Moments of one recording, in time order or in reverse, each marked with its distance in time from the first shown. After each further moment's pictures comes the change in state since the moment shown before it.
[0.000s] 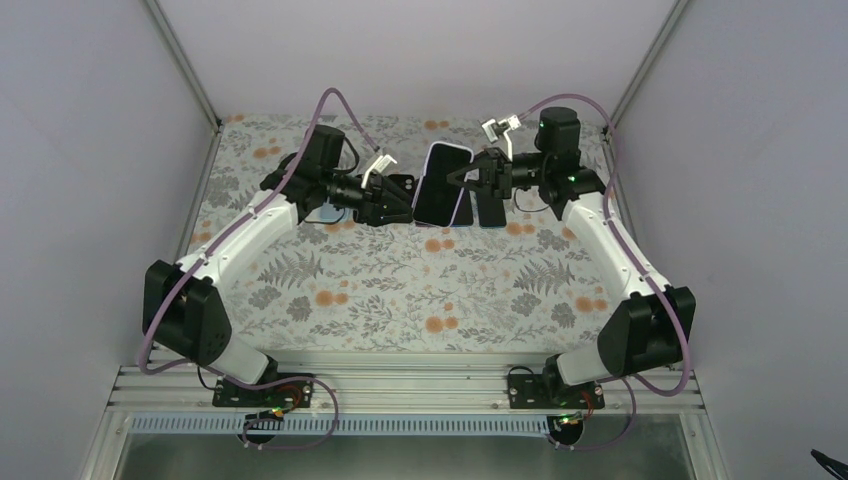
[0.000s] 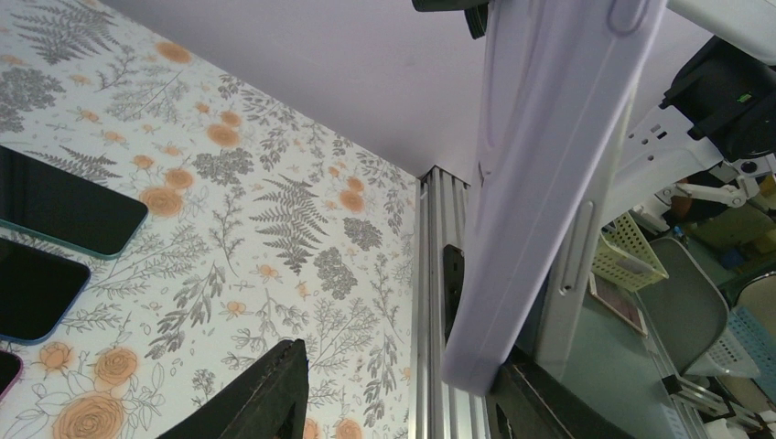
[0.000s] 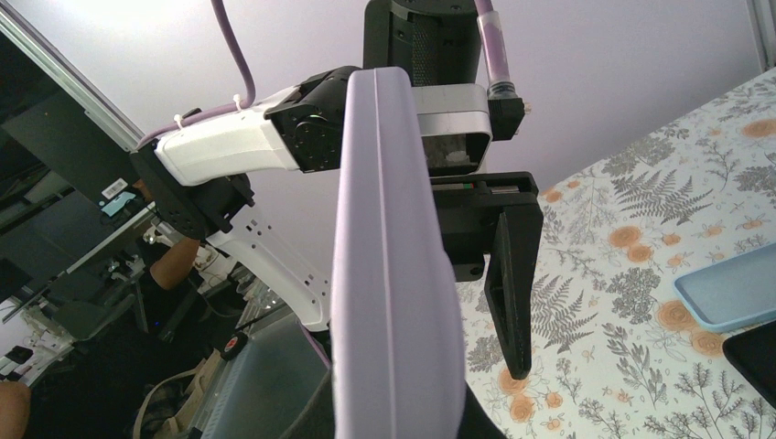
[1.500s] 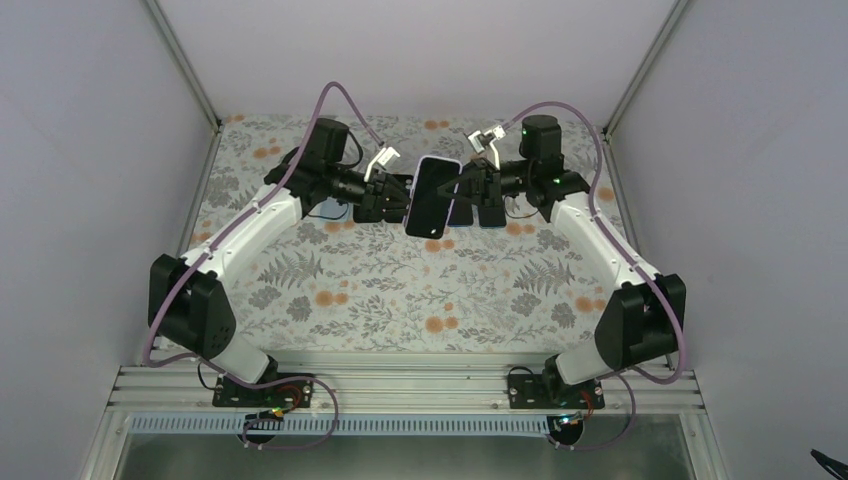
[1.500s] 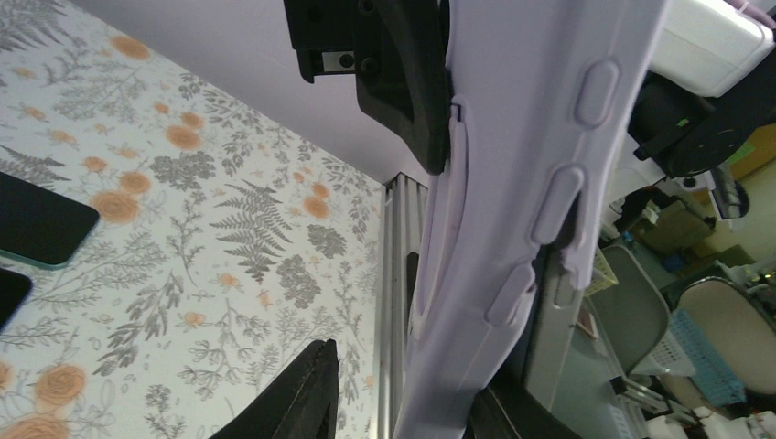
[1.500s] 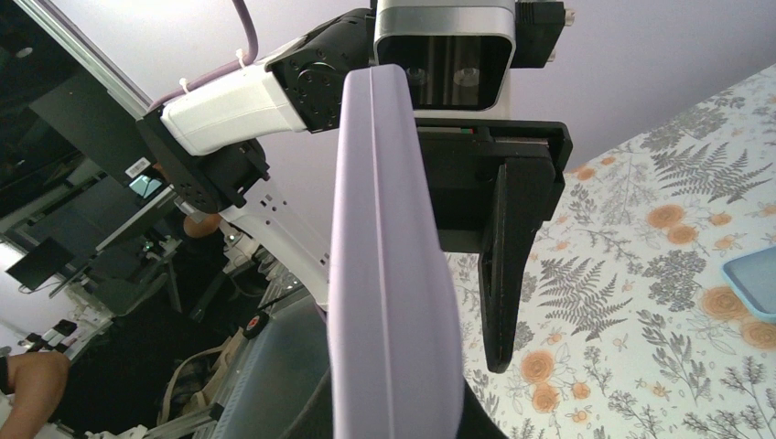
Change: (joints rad) left arm -0.016 0.039 0.057 0.003 0.084 -0.084; right arm 0.058 0.041 -0.043 0.008 -0.027 -0.046
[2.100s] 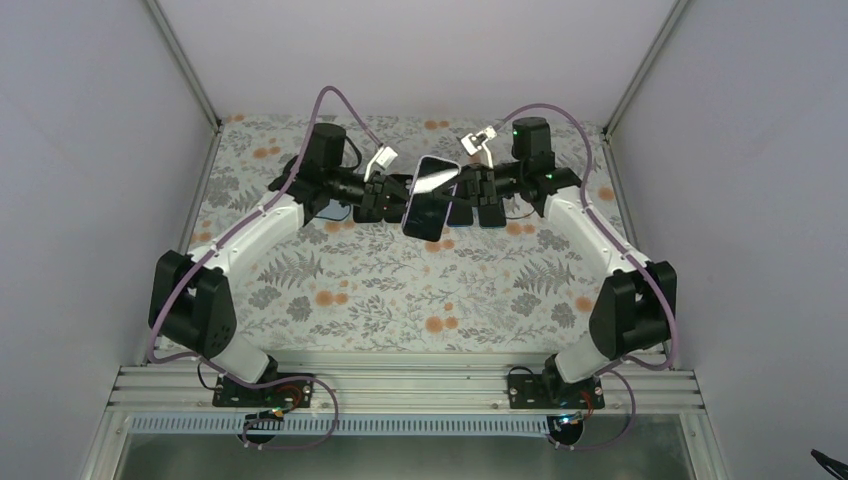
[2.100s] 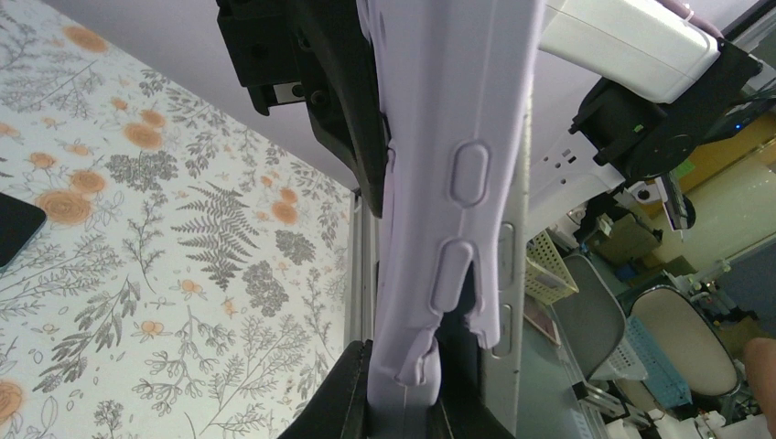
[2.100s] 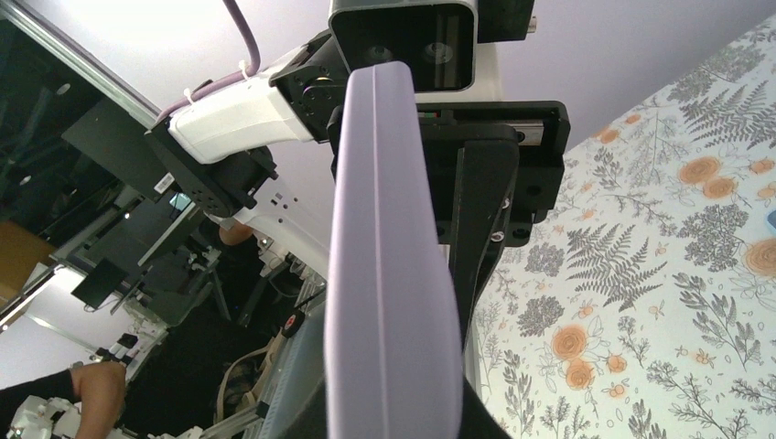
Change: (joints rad) left arm 0.008 0.003 -0.100 0.231 0.072 -0.165; right arm 0.000 0.062 0.023 -0.080 -0.027 0.009
